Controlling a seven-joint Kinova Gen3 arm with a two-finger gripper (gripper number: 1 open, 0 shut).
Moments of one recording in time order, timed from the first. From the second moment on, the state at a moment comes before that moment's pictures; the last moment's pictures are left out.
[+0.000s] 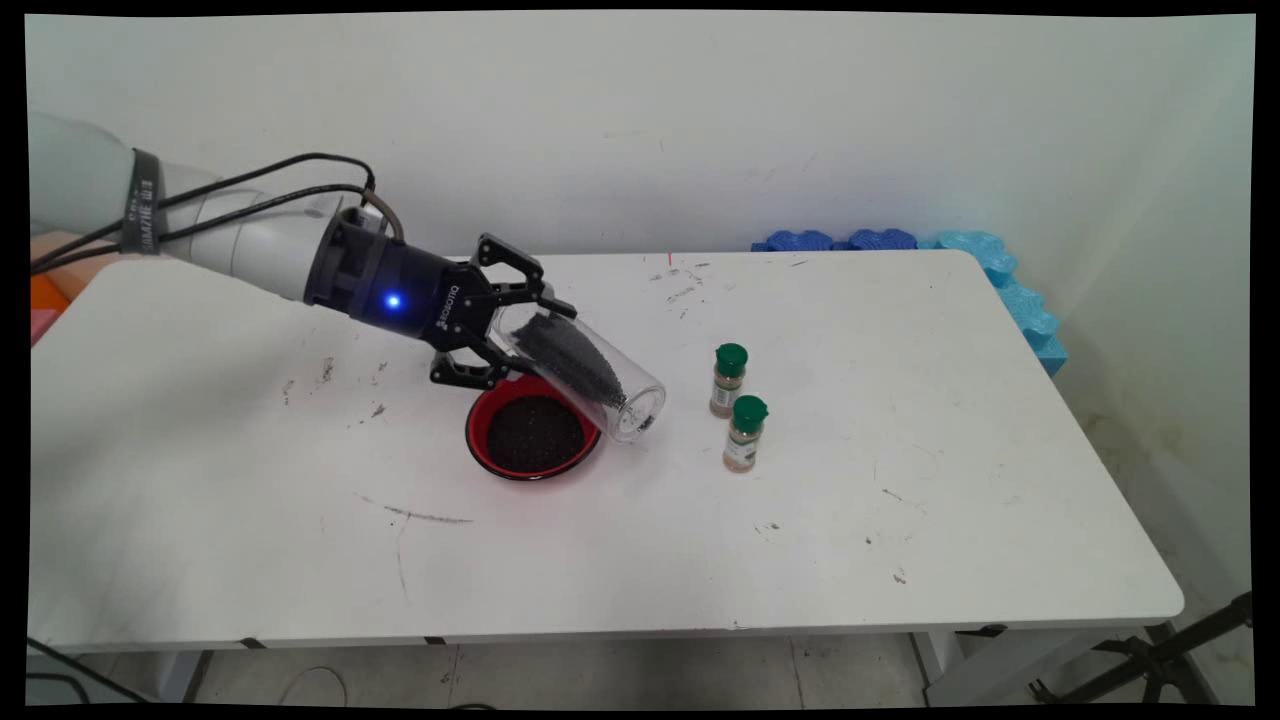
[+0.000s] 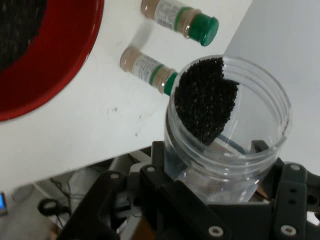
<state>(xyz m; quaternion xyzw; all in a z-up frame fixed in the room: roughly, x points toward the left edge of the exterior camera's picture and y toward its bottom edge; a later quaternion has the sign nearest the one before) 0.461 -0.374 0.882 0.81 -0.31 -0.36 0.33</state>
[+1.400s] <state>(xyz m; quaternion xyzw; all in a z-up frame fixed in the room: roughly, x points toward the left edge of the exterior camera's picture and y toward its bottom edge) 0.451 -0.393 0.924 0.56 -0.68 -0.15 0.45</state>
